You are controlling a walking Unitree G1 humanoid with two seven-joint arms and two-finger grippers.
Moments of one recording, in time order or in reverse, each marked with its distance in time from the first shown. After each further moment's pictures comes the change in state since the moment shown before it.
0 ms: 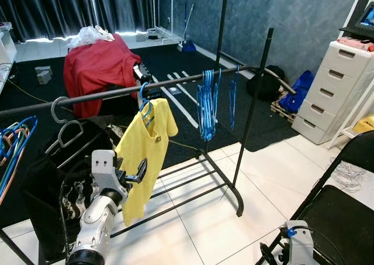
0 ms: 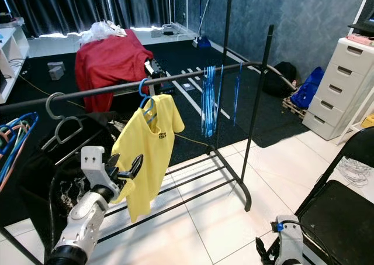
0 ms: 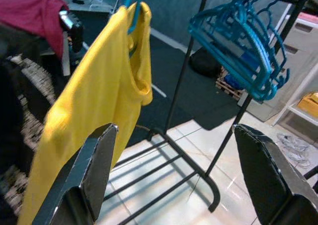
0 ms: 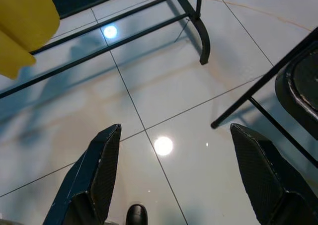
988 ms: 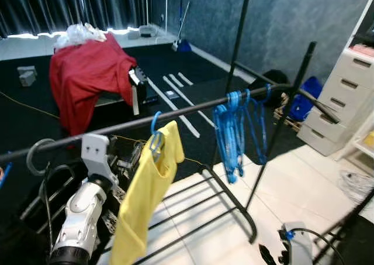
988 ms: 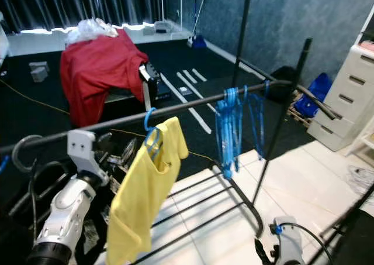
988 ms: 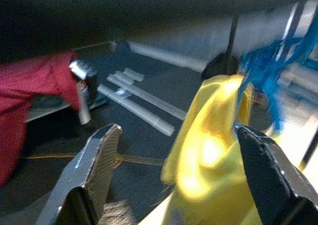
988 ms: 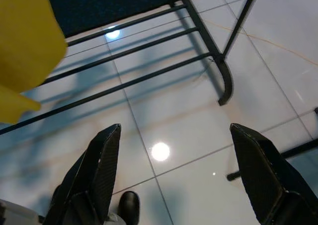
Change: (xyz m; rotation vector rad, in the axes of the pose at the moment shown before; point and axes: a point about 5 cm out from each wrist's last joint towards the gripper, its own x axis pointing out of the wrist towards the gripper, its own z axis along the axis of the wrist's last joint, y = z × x) left arm 0.001 -0.001 0.039 0.275 -0.069 -0.117; right arm -0.003 -0.005 0.002 -0.063 -0.017 0.013
